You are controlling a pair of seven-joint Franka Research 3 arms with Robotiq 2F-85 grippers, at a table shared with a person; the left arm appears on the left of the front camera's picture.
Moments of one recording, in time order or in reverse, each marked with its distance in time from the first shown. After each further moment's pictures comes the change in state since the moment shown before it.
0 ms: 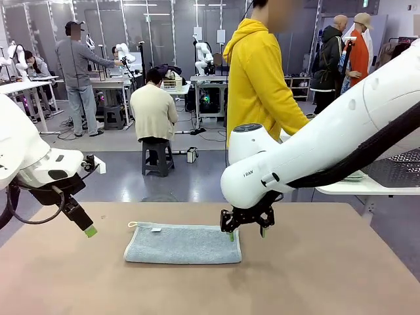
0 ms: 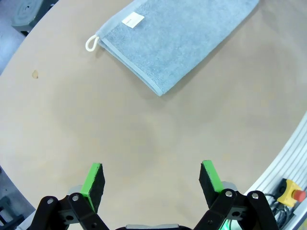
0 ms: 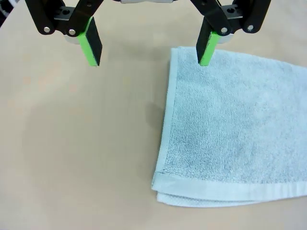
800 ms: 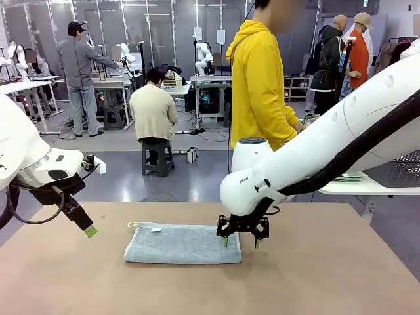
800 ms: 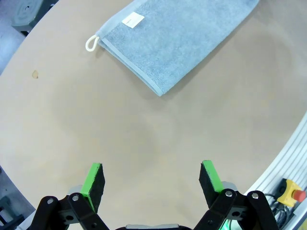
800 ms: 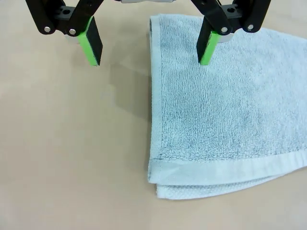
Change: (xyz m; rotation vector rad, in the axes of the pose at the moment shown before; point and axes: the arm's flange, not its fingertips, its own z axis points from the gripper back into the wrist) left arm 0.000 0.000 0.000 0.000 0.000 0.000; right arm 0.011 0.000 -0.040 0.098 0.029 -0.156
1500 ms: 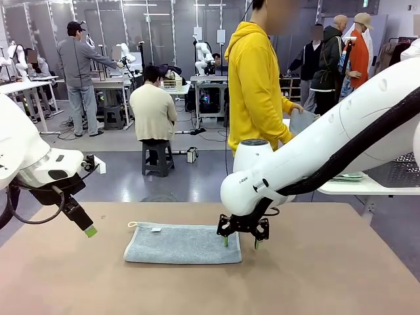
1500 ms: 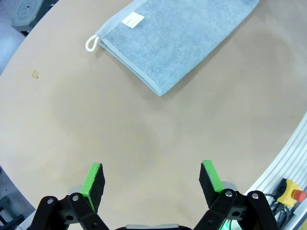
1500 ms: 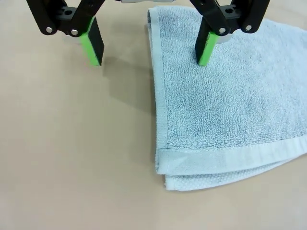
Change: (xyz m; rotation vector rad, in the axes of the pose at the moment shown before) left arm 0.000 0.000 0.000 0.000 0.000 0.000; right arm 0.006 -0.001 -0.007 0.005 0.003 -0.048
